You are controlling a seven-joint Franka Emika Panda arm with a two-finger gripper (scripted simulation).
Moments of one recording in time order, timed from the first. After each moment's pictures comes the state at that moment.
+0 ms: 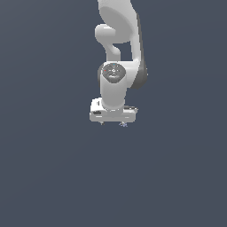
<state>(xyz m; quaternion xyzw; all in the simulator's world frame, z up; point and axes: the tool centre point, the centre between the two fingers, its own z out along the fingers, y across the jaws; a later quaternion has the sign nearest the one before) -0.011 -0.005 0.137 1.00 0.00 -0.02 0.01</state>
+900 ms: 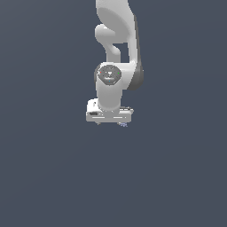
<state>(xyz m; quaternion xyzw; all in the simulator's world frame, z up) -0.012 -0.023 0.133 1.00 0.01 -0.03 0.02</state>
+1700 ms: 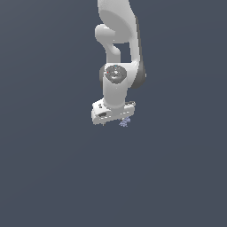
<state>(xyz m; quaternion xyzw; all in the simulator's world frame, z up) -0.032 -0.003 0.120 0.99 0.15 -0.03 0.01</state>
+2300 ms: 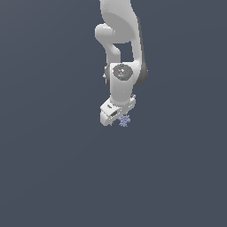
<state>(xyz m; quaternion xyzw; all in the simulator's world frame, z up) -0.059 0.024 0.107 0.94 0.33 -0.02 0.01</state>
